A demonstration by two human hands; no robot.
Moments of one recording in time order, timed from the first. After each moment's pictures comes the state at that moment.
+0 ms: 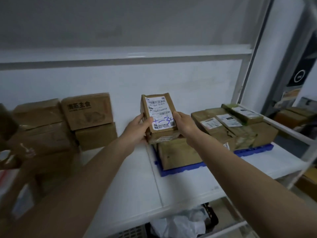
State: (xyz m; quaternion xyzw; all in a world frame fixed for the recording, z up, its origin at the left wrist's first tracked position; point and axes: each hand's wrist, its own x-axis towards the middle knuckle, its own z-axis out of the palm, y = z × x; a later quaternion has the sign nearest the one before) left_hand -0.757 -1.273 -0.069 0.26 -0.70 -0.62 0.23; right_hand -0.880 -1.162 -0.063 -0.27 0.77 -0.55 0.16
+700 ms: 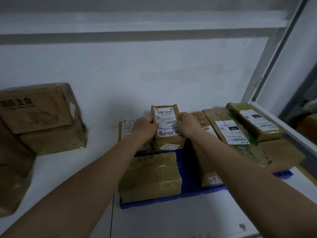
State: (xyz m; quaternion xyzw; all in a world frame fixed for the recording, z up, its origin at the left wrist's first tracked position) left_hand -1.007 -1.291 -0.121 0.39 -0.82 -0.38 0.13; right_hand -1.126 -1.193 -0.119 -0.32 0.87 -0.34 0.16
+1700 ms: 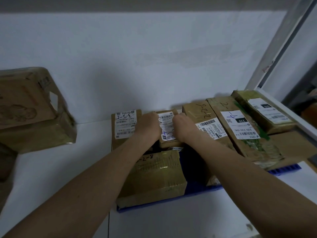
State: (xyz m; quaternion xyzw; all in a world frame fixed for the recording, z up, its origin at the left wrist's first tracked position) left_hand -1.047 -1.309 -0.162 0.36 -0.91 -0.17 0.09; right_hand -1.133 -1.224 -0.163 -0.44 0.89 -0.06 0.08
